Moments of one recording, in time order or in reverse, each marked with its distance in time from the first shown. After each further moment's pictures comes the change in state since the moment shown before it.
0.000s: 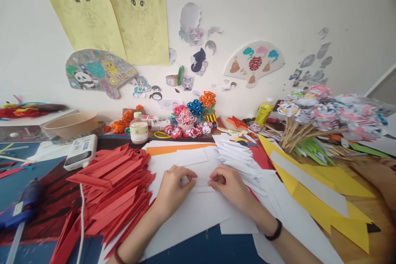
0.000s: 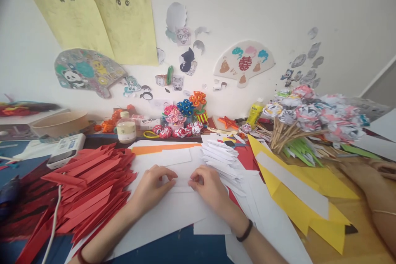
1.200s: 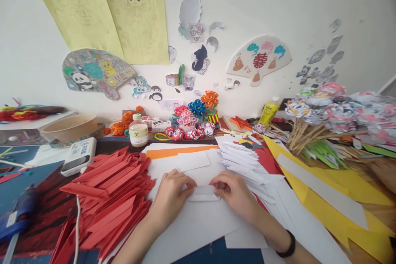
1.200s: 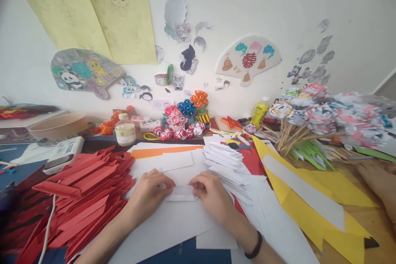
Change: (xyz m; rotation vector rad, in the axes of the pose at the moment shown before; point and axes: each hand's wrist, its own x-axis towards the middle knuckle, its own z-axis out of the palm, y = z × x) left_hand 0.003 -0.009 -0.007 0.066 -0.067 0.064; right_hand 0.001 0.004 0.001 0.079 -0.077 0.025
